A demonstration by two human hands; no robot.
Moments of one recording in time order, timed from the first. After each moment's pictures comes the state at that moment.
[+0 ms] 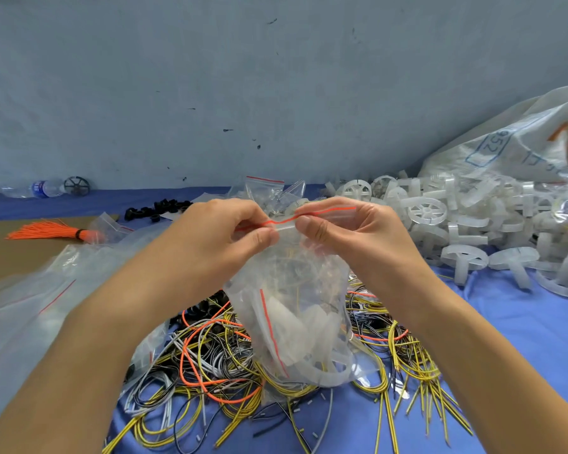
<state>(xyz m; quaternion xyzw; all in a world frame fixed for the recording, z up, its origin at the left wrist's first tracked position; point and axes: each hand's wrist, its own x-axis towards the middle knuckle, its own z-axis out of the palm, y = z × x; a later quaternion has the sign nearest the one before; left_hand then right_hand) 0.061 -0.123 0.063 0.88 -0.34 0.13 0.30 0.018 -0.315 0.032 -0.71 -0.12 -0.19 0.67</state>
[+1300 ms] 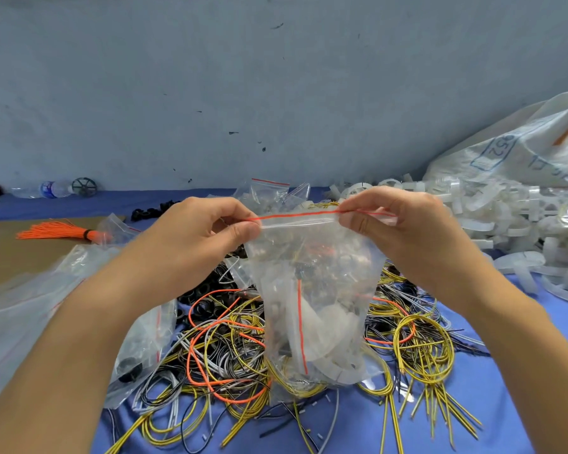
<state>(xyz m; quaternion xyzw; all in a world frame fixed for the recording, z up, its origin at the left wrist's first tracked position) 0.072 -0.097 0.062 0.87 -0.33 0.11 0.34 0.013 -0.355 0.044 -0.87 -0.10 -0.32 0.37</state>
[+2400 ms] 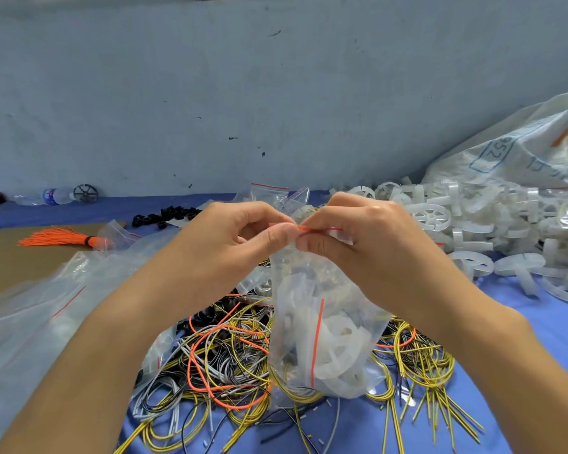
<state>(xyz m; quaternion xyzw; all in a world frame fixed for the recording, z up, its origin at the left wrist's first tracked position) 0.049 -0.123 0.069 0.81 -0.39 0.06 0.43 0.000 -0.316 0.056 -0.91 -0.17 -0.31 0.23</state>
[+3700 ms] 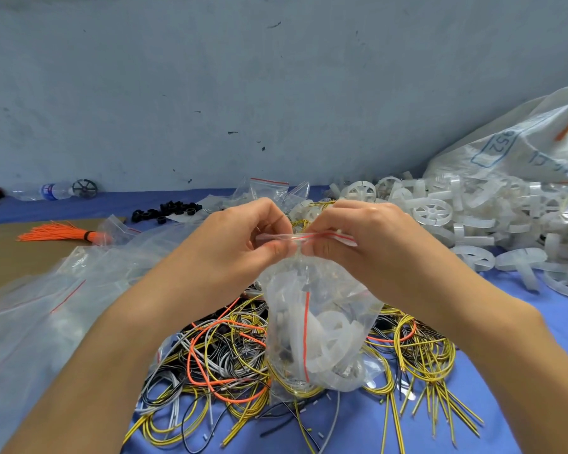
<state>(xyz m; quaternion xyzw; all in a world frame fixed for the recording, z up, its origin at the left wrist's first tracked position) 0.059 -0.127 0.054 0.84 -0.38 0.09 0.37 0.001 -0.323 0.053 -0.94 -0.16 -0.23 0.20</state>
